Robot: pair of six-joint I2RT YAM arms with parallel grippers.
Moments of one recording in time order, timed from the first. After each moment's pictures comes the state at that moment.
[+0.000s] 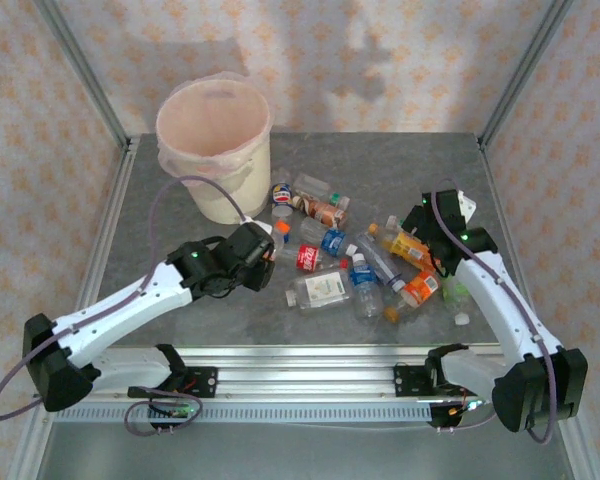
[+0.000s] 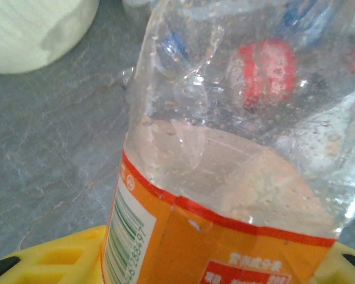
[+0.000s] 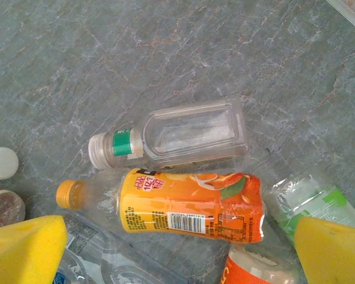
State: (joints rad) left arm -0.81 1.17 1.07 -0.93 -0.30 -0.41; right arm 0.20 1.10 0.95 -0.76 0.33 0.70
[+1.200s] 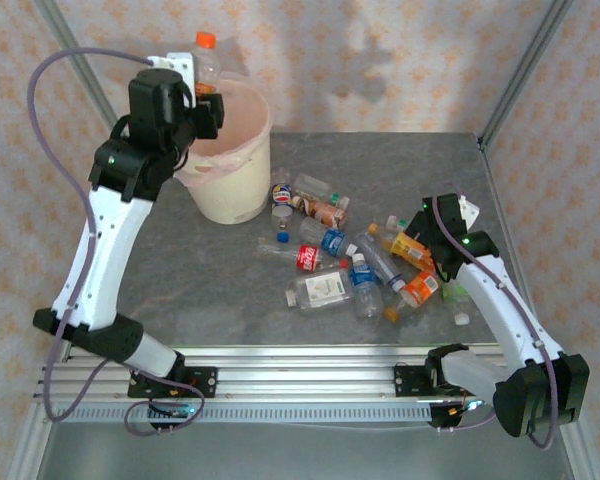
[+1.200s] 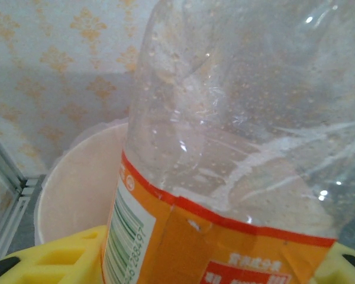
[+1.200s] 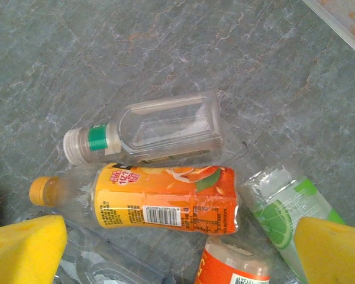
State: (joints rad) left arm -0.29 1.54 2.08 -0.89 -0.28 -0.17; right arm 0.20 1.08 0.93 -0.81 0.37 0.70
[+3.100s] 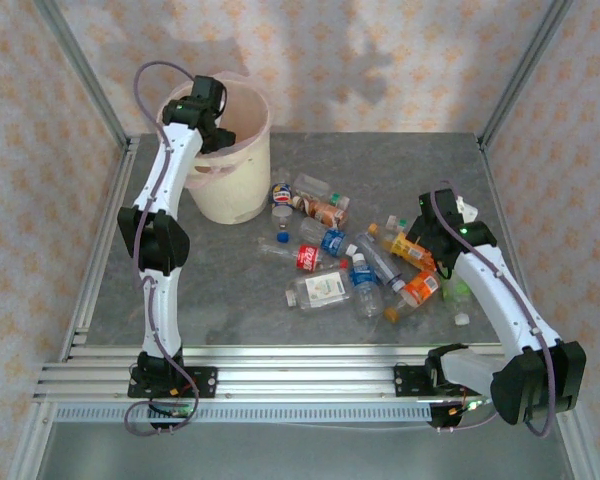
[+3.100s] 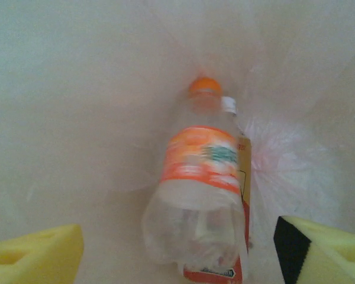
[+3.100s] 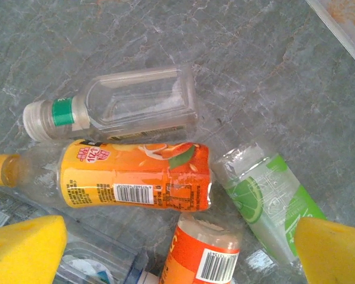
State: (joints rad) left arm -0.11 2.23 2.44 -1.22 -0.27 -0.03; right arm 0.20 1.14 1.00 -0.96 0.38 0.70
